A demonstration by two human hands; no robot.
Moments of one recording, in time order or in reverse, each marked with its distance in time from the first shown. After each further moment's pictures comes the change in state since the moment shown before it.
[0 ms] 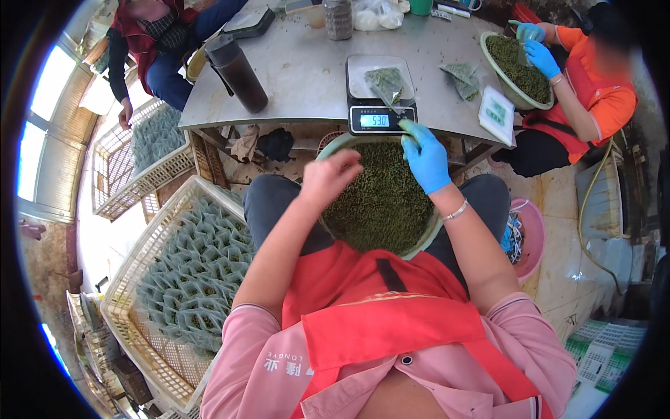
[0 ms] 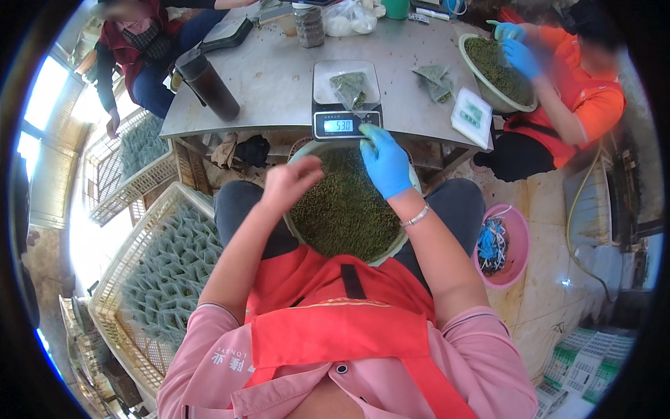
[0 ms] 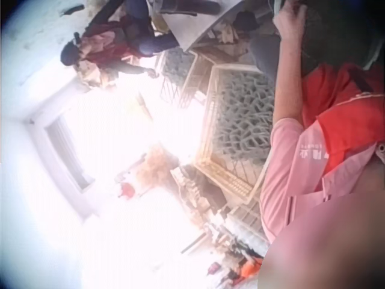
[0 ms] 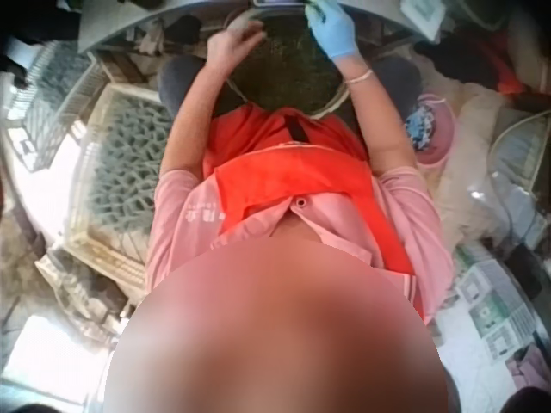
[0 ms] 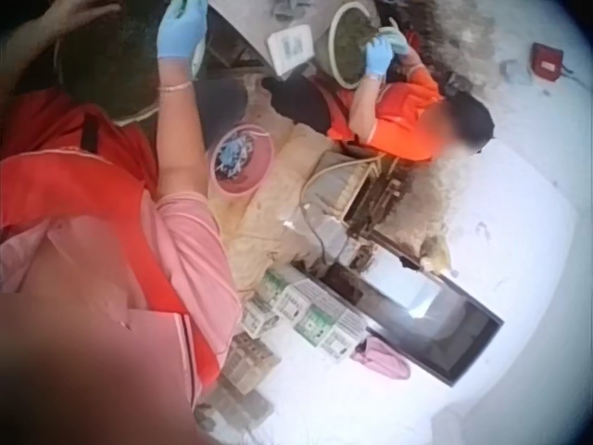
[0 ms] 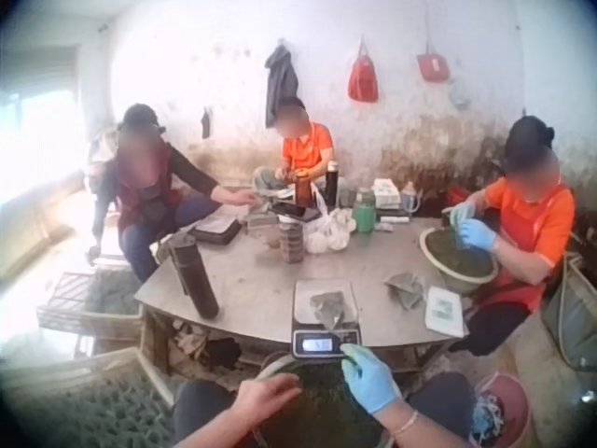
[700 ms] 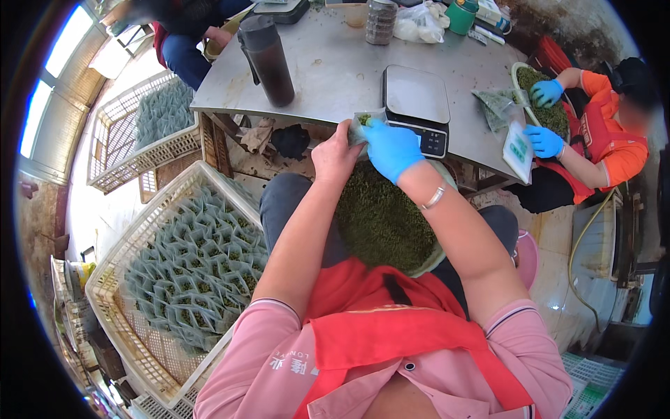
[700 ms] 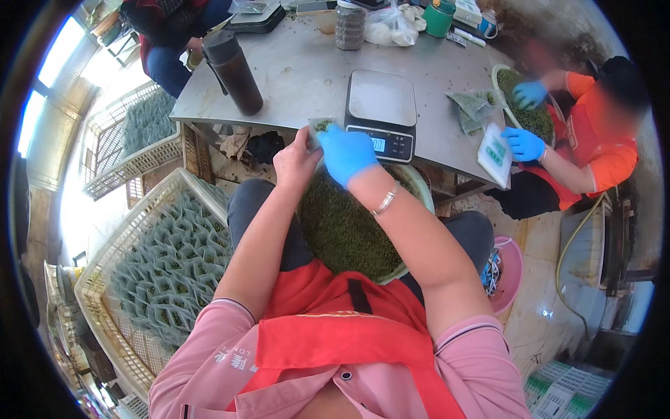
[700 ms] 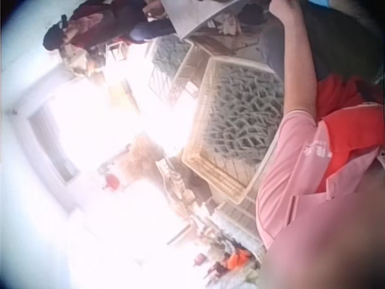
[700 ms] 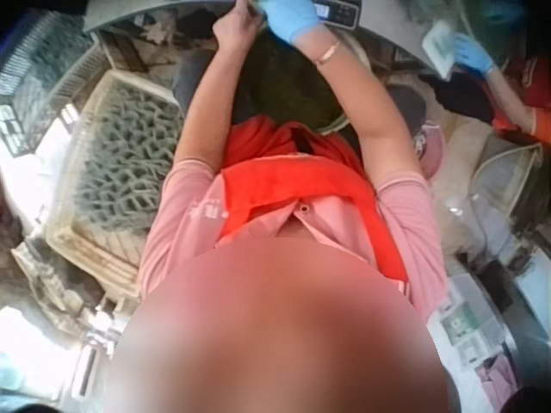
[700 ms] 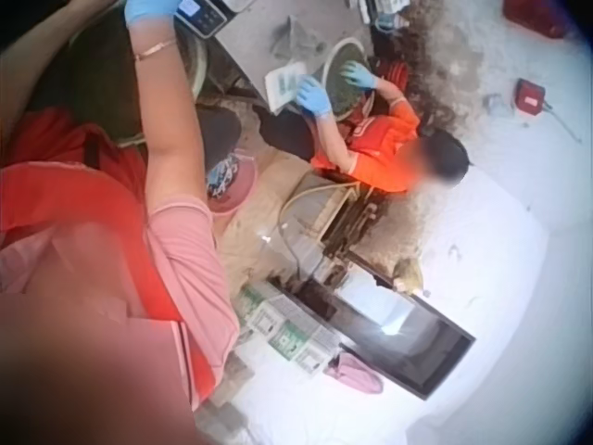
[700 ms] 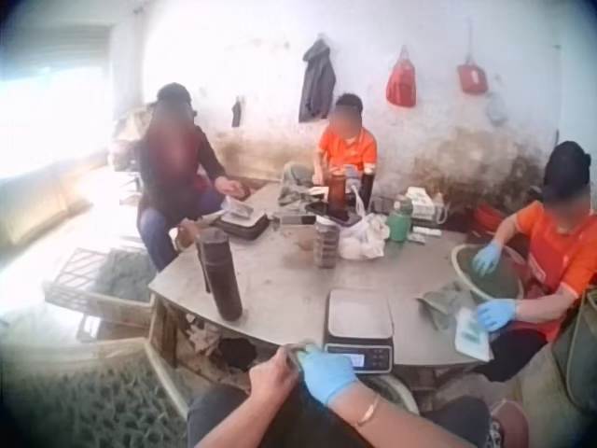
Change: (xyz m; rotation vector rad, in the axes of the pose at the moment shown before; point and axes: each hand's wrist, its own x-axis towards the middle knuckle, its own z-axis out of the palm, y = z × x) left_hand 0.045 -0.054 0.003 0.293 0.257 -0.326; right_hand 0.068 -0.067 0.090 -0.749 -0.545 -0.305
